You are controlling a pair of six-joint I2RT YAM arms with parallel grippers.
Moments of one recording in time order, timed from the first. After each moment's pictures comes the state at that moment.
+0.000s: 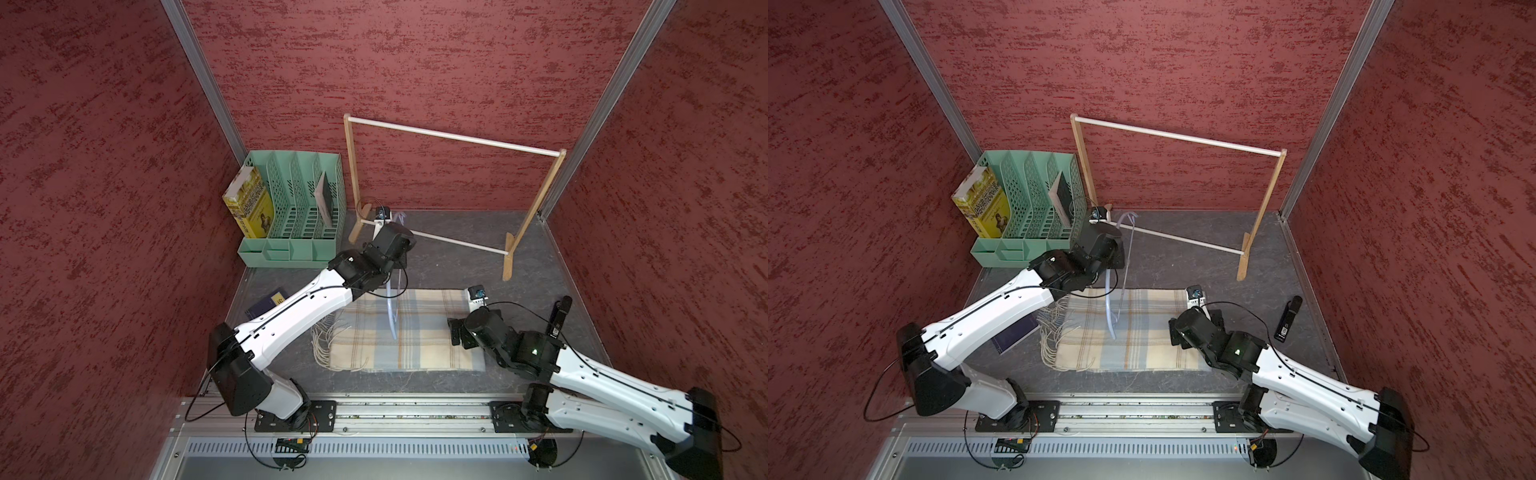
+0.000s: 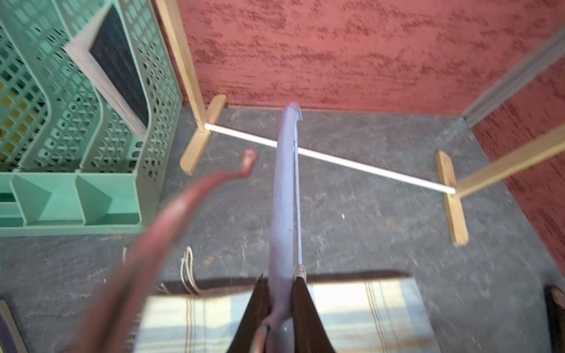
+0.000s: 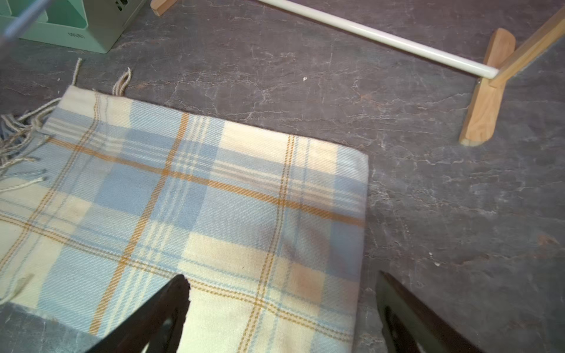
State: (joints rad) left arm -0.86 1.45 1.42 -0.68 -0.52 -0.58; right arm 0.97 0.89 0.67 -0.63 0.49 0.60
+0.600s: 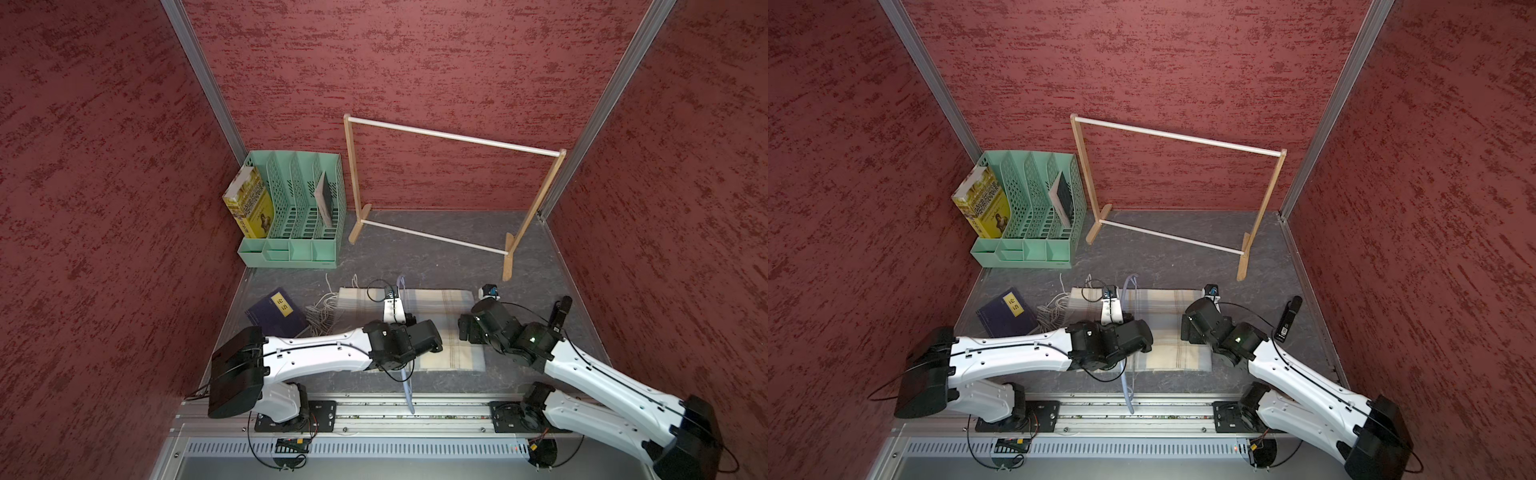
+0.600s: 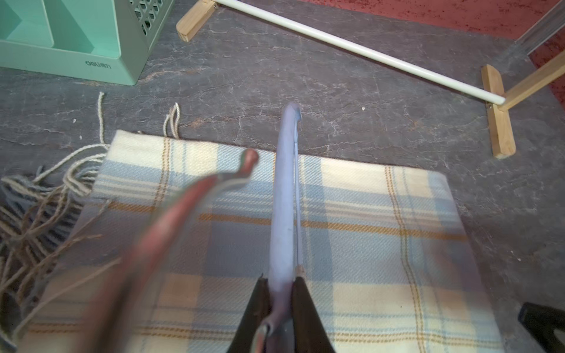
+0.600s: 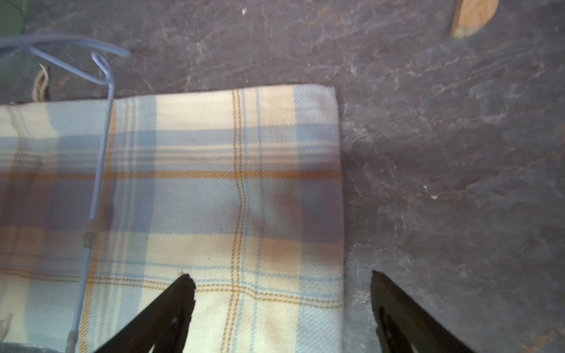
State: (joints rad) left arm -1.26 1.48 1.00 -0.65 -0.84 -1.21; right arm 0.77 0.94 0.61 -0.67 0.29 0.74
